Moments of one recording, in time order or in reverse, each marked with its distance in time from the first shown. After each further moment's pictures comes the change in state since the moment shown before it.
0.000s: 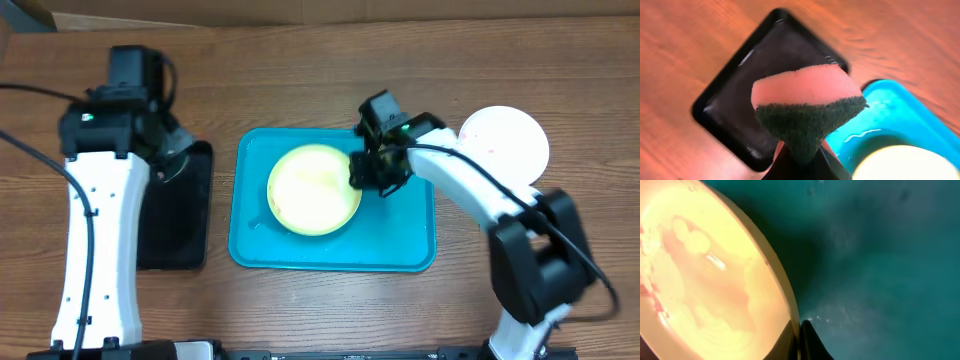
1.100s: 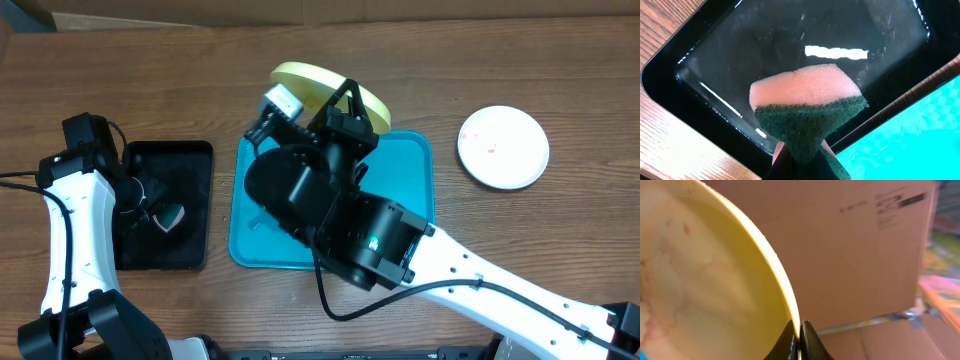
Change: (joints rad) left arm 0.331 0.018 -0.417 0.229 0.298 0.132; right arm 0.617 -0.296 0.228 0.393 1.615 -1.150
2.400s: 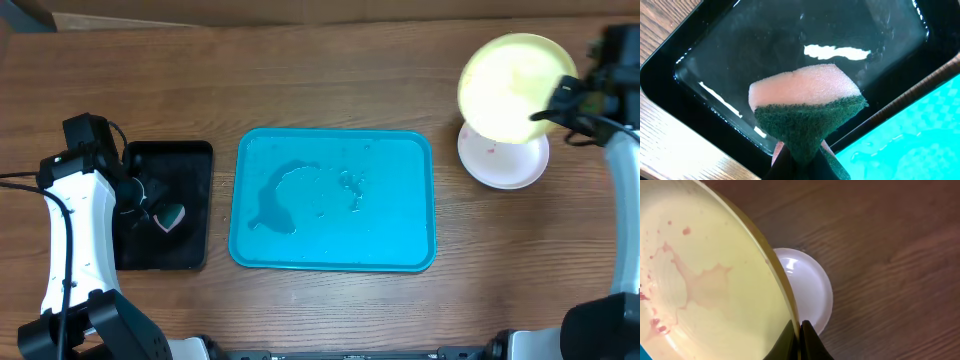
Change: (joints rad) left arm 0.000 0.000 -0.003 0.005 0.003 0.000; right arm -1.351 0.002 -0.088 -0.534 -1.280 1.040
